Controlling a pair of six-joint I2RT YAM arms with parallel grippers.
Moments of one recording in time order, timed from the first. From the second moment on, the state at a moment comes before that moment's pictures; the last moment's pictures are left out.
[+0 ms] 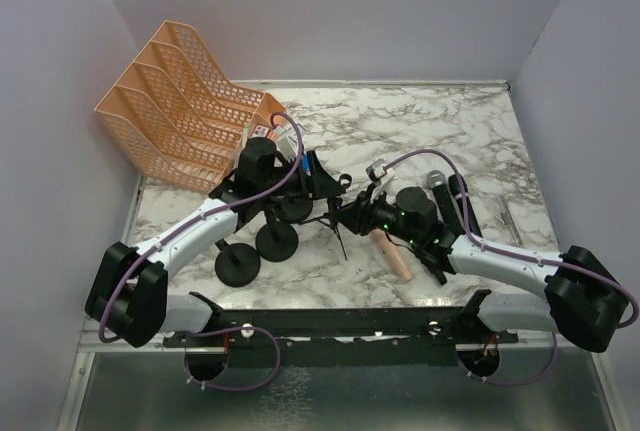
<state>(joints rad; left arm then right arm) -0.53 1.31 0.81 0.13 0.60 -0.77 0.84 1.22 0.52 0.48 -0.13 0.35</state>
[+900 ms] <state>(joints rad) -0.55 1.35 0.91 0.05 0.57 -0.77 0.84 1.08 0.48 0.47 -0.01 0.53</state>
